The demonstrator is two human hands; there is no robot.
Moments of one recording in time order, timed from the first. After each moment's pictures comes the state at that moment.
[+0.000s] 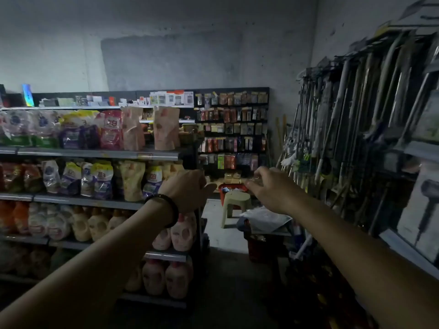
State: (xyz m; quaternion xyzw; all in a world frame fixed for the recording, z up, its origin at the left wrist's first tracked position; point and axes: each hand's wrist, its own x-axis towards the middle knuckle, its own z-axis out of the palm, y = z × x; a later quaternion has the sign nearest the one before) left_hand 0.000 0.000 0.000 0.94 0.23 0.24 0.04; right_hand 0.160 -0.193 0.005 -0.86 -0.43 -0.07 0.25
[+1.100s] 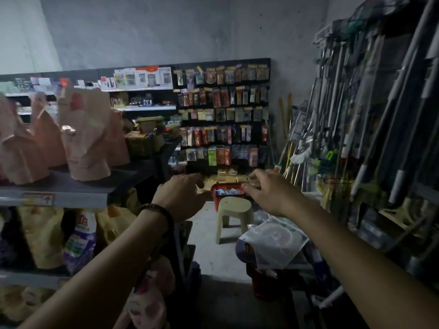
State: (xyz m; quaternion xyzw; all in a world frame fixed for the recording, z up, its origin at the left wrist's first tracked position) left_hand 0.472 0.355 -0.023 0.95 0.26 0.17 0.08; right_hand 0.641 0.177 -0.033 -0.87 -0.42 -0.03 0.24
